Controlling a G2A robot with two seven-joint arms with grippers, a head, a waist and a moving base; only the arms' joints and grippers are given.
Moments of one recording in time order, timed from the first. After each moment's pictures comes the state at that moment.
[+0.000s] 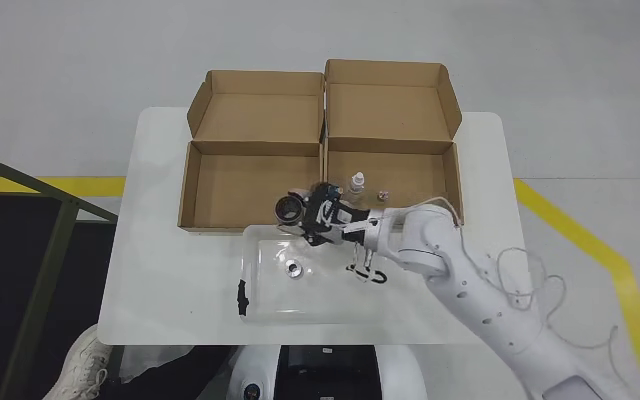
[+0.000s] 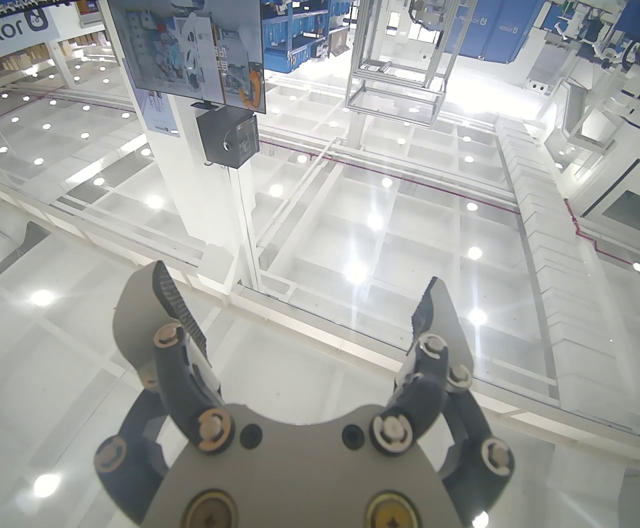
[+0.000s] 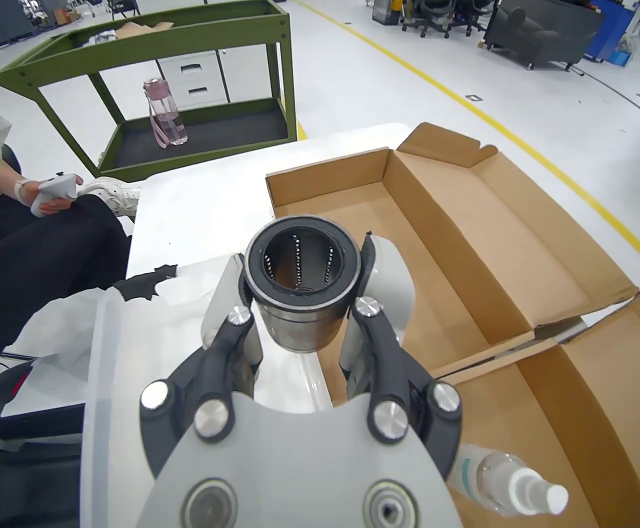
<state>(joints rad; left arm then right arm) -0.39 -0.34 -0.21 -1.15 3.07 0.45 0.08 -0.85 -1.18 0.80 -1.65 -0.99 -0.56 0.33</state>
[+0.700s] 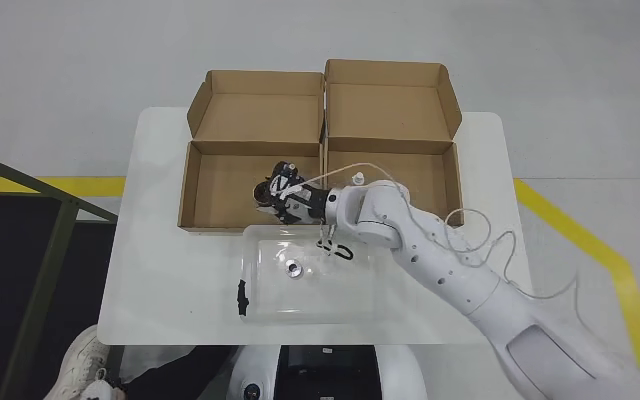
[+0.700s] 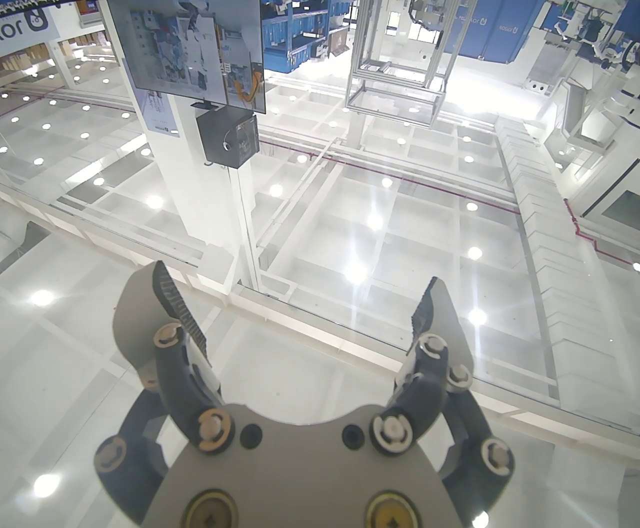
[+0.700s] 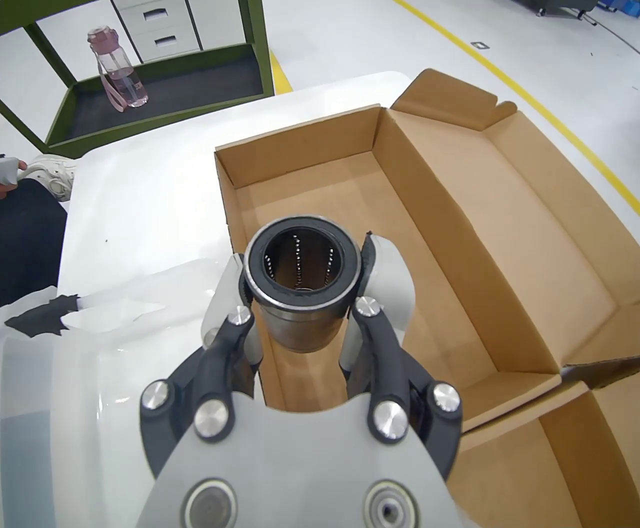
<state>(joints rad) -0.39 -0.34 -0.21 -1.15 3.07 0.45 0.08 -0.59 -1.34 0.58 -1.33 -0.95 -0.46 0.35</state>
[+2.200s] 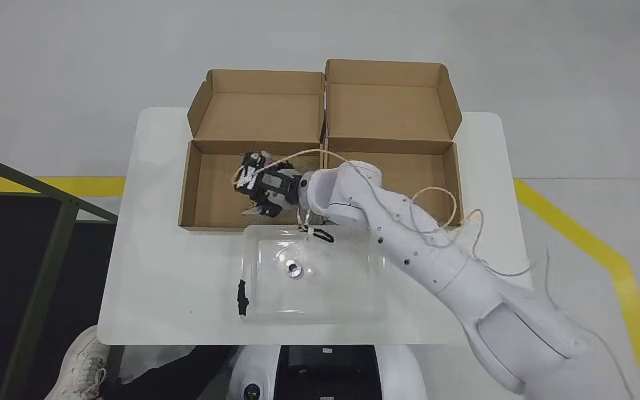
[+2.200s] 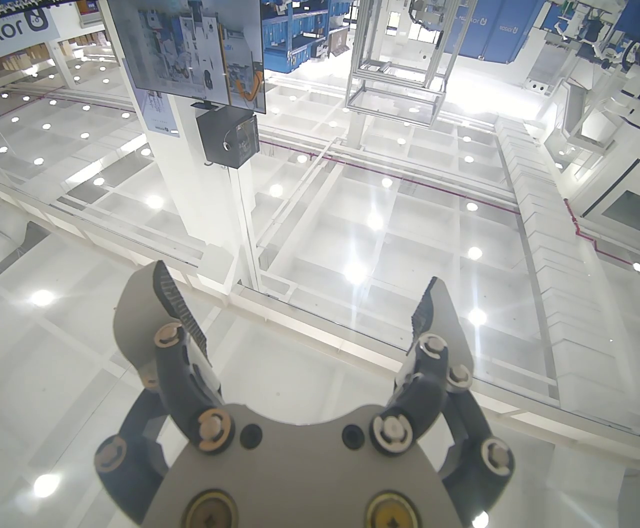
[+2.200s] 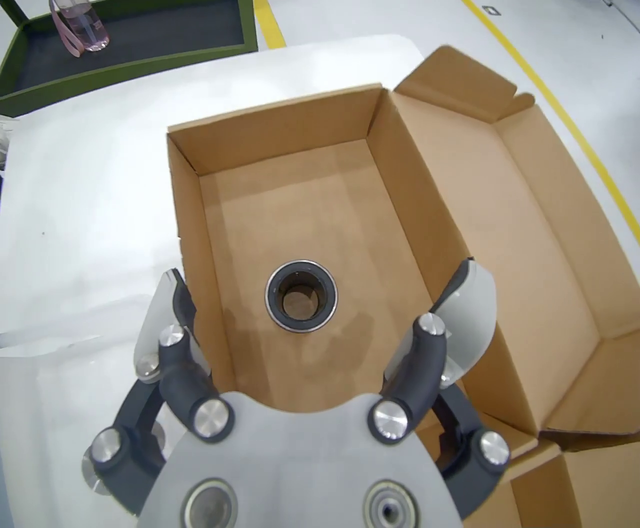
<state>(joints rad) -0.39 -0.34 -0.21 -1.15 3.07 0.45 0.08 -0.52 -1.48 0.60 -1.23 -1.07 -0.48 0.47</state>
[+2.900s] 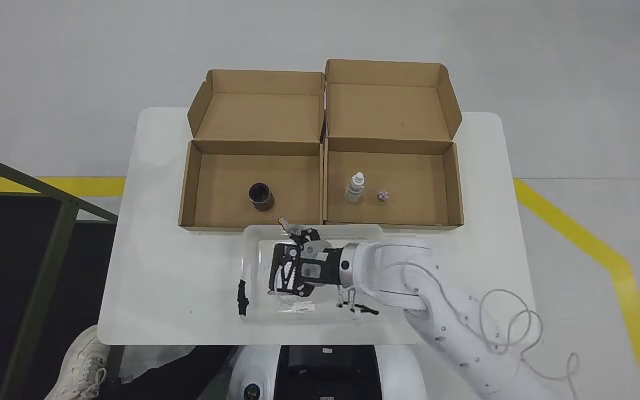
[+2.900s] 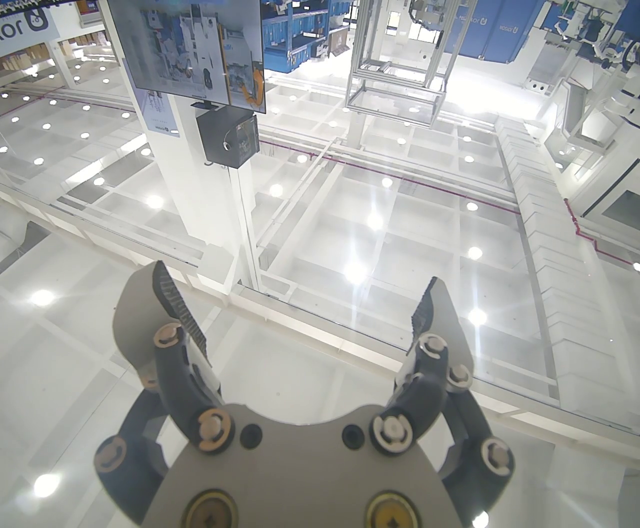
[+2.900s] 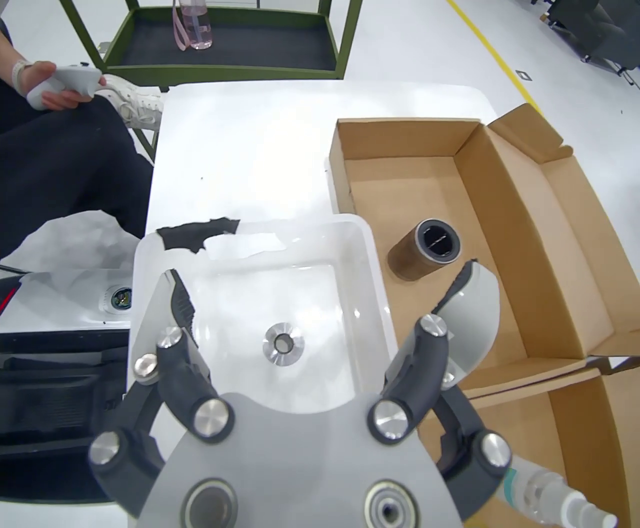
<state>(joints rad) -0.39 -0.34 -0.21 -1.15 3.07 0.45 0.08 -1.07 -1.30 0.87 -1.86 -1.26 -0.74 0.61</state>
